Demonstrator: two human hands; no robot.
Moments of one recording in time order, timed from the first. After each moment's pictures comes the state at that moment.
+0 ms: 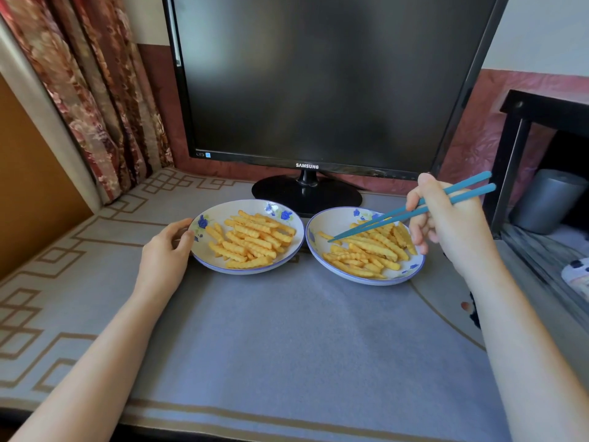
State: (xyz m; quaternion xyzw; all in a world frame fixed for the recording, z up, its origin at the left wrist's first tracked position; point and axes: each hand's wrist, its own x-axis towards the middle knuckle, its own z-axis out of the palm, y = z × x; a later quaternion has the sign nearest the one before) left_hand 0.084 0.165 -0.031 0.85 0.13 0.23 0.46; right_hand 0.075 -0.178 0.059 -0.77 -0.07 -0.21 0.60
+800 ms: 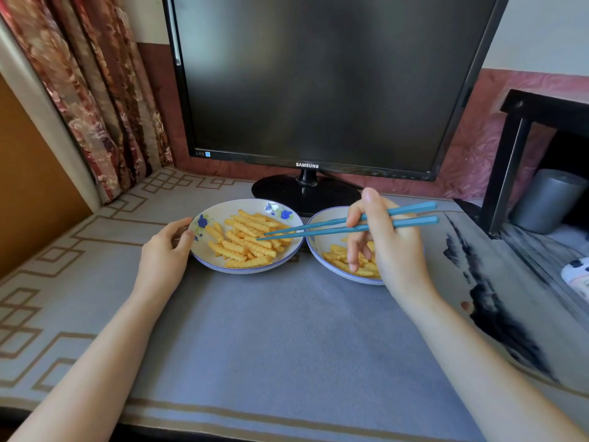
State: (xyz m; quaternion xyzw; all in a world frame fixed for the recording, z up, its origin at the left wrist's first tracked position) left_hand 0.085 0.166 -0.032 0.85 0.13 0.23 0.45; right_hand 0.051 -0.109 0.038 -0.70 -0.14 -0.16 0.68
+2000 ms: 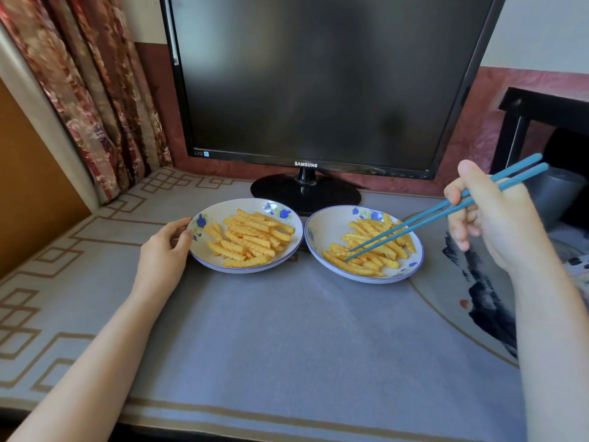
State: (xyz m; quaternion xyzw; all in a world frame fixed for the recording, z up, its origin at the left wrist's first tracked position) left_hand 0.083 0.164 -0.030 0.85 0.13 0.23 0.46; right_hand 0.069 -0.214 0.074 -0.77 -0.05 -0.21 0.60
